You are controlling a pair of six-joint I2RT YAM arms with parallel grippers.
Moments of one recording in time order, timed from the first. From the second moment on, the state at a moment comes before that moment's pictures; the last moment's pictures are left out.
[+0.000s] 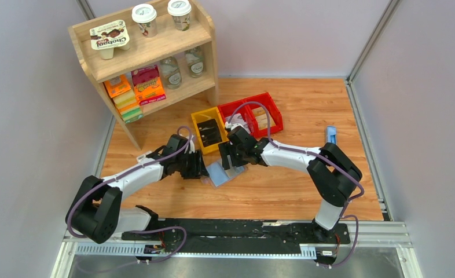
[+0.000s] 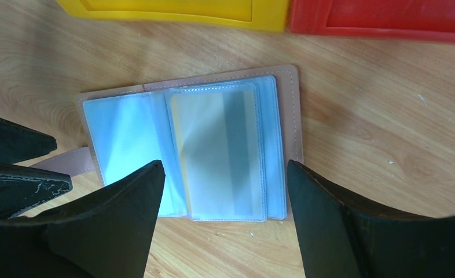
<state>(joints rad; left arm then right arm) -0.46 1.27 0.57 -0.27 0.32 -0.59 0.86 1.75 1.07 -0.25 0.05 0.47</state>
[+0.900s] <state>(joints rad) -0.49 1.29 0.55 -0.29 0.34 -0.59 0.86 1.77 1.07 -0.25 -0.02 0.45</state>
